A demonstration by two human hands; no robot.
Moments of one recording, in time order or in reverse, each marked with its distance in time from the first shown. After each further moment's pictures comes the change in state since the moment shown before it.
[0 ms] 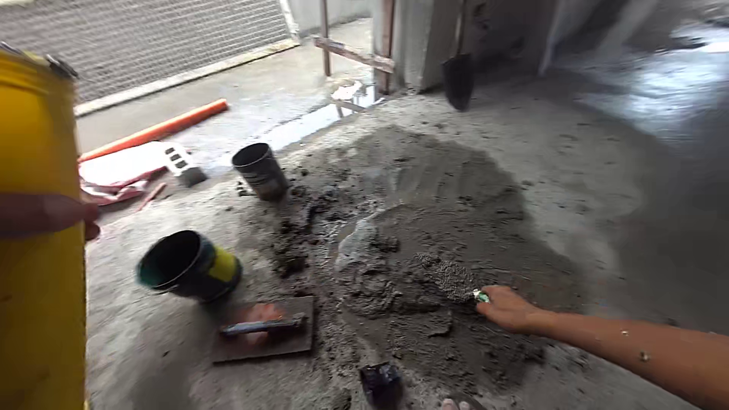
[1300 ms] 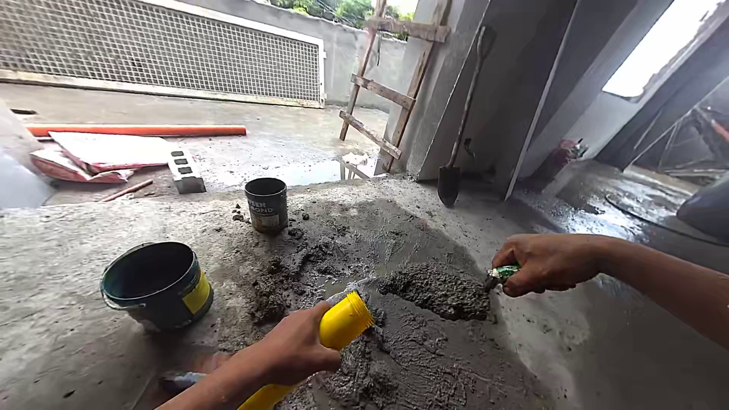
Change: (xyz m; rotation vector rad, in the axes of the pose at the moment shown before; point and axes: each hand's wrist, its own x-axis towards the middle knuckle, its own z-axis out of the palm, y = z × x) left_hand -0.007 -0.024 0.227 0.052 -0.660 0.014; right_hand -0.140 -0.221 -0.306 -0.364 -0.169 -0.278
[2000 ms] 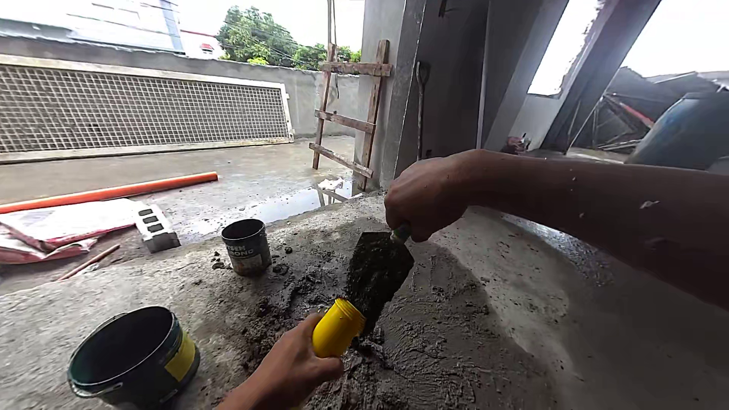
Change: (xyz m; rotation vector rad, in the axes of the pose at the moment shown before) left_hand -0.001 0.018 -0.009 -0.095 0.133 0.065; right_hand -0.044 -0.187 -0.047 -1.079 0.350 -0.114
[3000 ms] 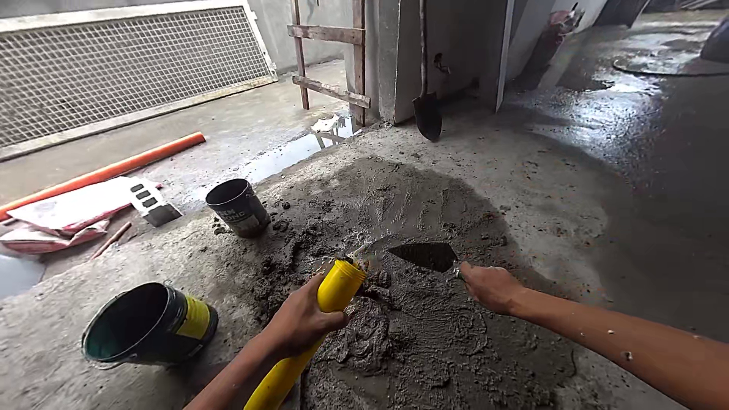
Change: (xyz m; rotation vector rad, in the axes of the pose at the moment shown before) left_hand 0.070 -0.009 0.042 0.095 -0.102 -0.123; right_hand 0.054 -0.119 0.469 0.779 -0.124 0.504
